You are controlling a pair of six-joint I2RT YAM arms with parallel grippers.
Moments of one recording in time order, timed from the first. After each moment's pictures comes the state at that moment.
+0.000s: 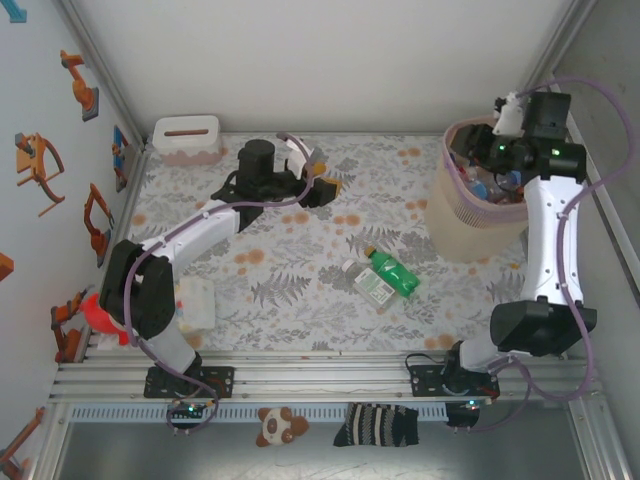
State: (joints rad) left arm -0.57 1.68 1.26 0.09 0.60 -0.04; right arm -0.10 1.51 1.83 -1.05 -0.51 0.27
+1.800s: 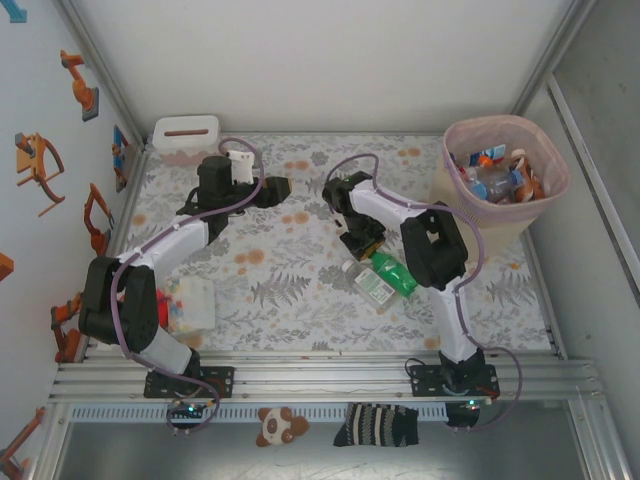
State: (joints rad) left arm -0.36 1.55 1.02 0.09 0.48 -0.37; right arm 0.62 2.21 1.75 -1.31 0.18 0.01
